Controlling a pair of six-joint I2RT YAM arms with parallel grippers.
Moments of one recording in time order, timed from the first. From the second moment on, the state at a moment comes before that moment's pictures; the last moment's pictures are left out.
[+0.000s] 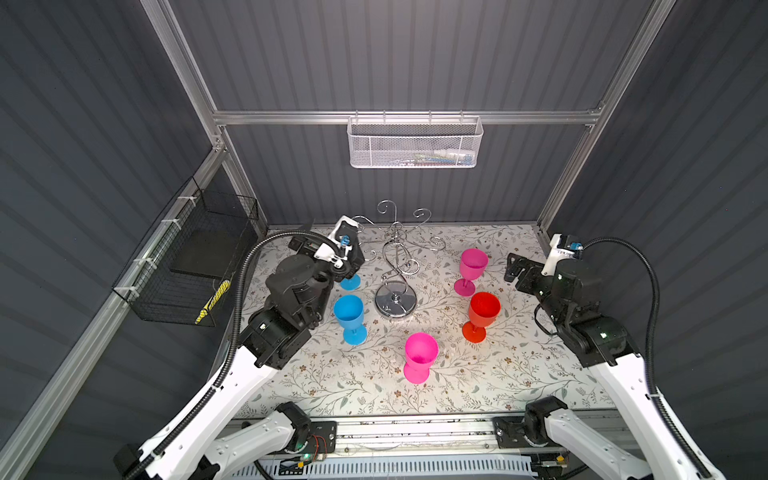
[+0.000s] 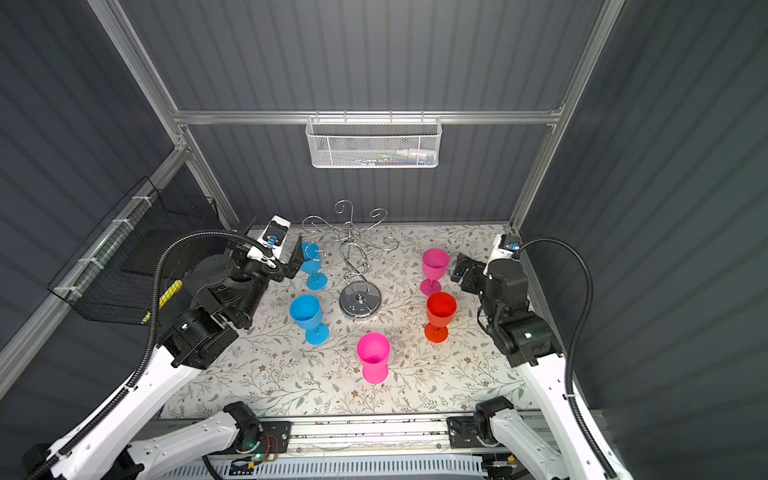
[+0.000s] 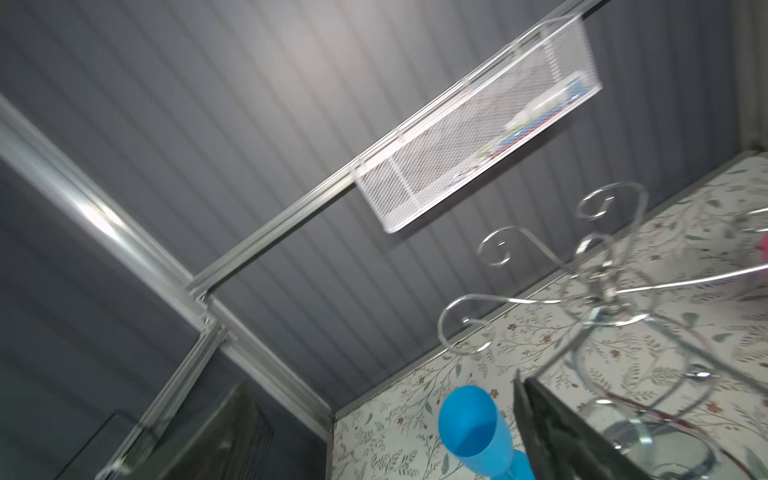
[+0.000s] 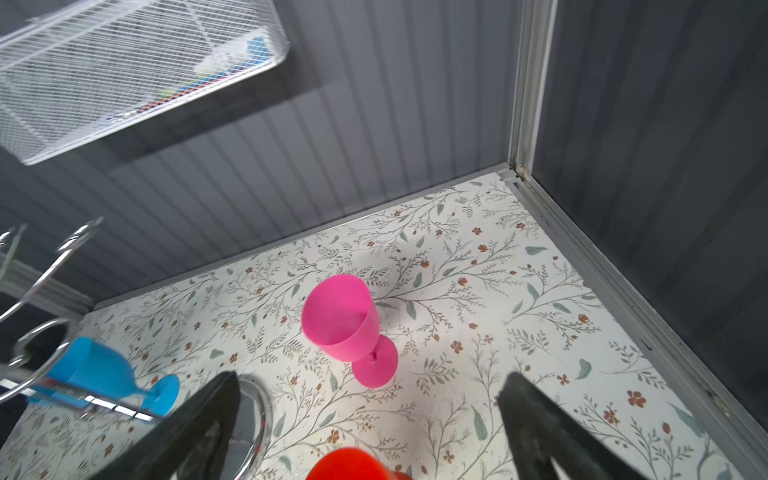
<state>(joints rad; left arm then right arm) -0.65 0.95 1.15 -0.18 -0.52 0.55 0.20 0.87 0.99 -0.47 0.23 0.40</state>
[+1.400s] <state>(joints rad) 0.04 1.60 0.41 0.73 -0.16 -0.12 -0.05 1.46 0.23 0.95 0.14 0.10</state>
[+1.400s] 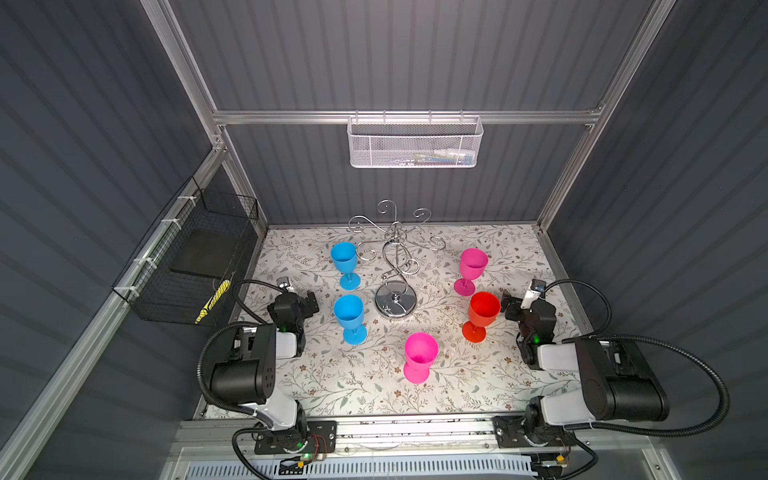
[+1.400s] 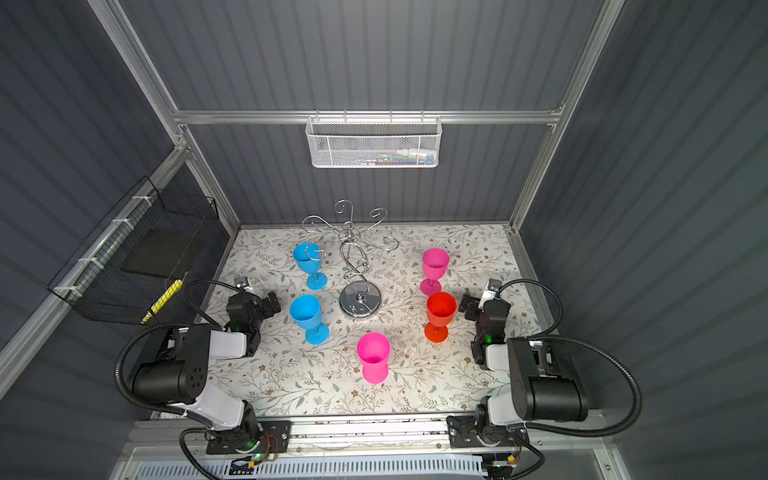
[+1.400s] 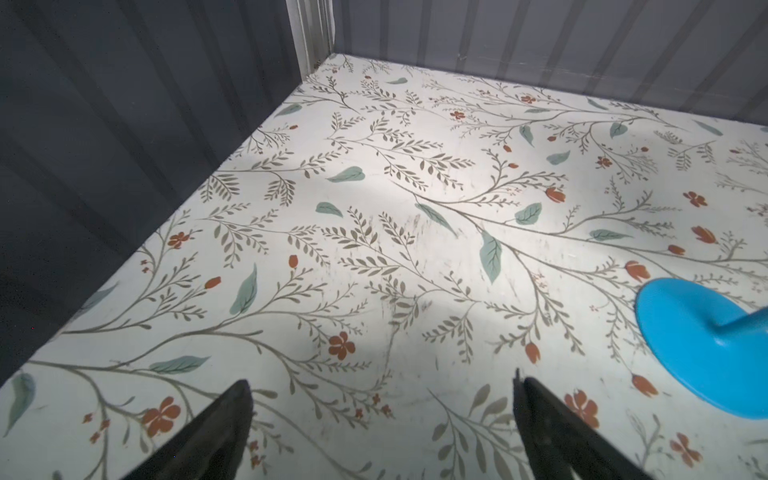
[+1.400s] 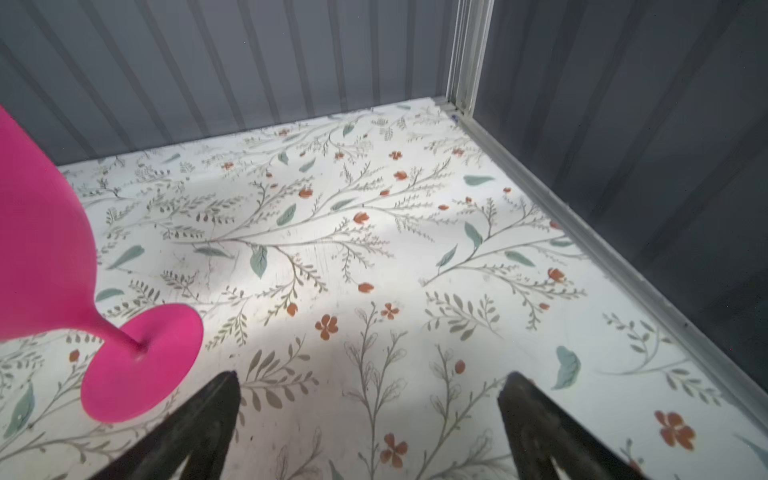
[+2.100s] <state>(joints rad) 0.04 1.52 0.37 0.78 -0.19 -0.14 -0.05 1.45 0.24 0.99 0.13 0.10</state>
